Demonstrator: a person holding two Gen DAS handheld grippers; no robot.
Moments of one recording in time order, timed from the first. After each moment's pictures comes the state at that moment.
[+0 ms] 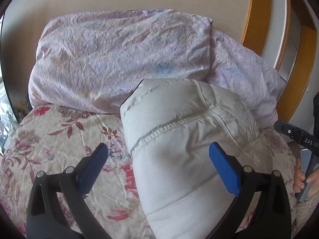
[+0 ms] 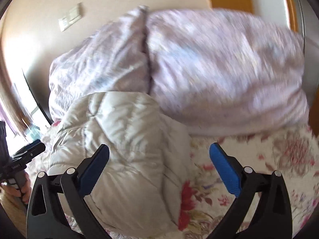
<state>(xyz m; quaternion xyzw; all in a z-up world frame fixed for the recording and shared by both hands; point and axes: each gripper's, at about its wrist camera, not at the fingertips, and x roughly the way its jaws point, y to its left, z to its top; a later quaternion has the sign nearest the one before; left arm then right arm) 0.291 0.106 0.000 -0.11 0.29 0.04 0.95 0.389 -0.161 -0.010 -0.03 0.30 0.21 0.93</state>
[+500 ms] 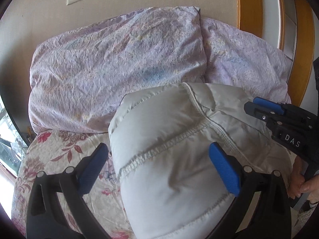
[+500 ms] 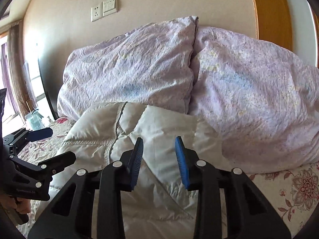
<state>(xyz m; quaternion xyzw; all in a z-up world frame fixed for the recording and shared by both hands) 0.343 0.075 0.004 -0.02 0.30 0.07 0.95 0.424 -0.104 -0.019 -0.06 0.25 0.25 0.93</state>
